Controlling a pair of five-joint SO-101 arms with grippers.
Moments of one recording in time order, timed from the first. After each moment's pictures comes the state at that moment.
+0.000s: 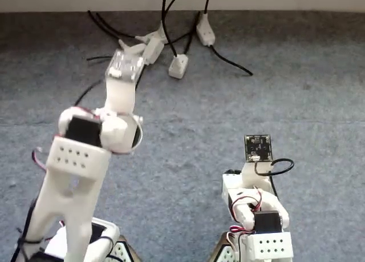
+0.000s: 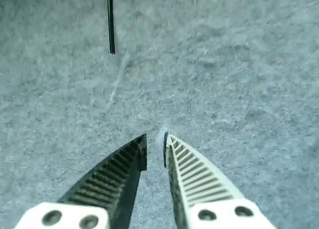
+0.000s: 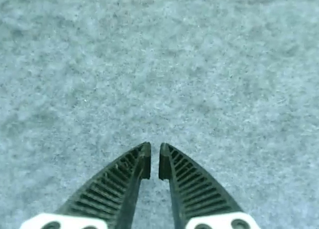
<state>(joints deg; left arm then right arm) 8.5 -36.0 27.0 82.1 0.3 -8.4 -96.4 95.6 59.4 -0.1</state>
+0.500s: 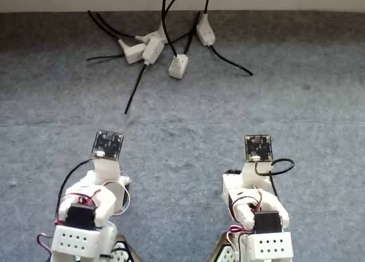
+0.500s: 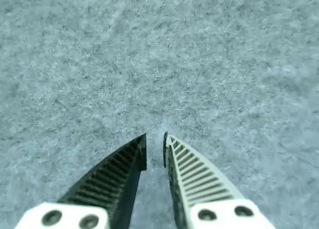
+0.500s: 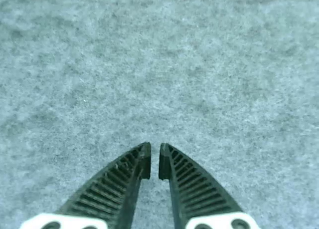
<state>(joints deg) 2.7 -94.5 90.5 70.5 0.3 -8.3 -96.4 95.6 59.4 -0.1</state>
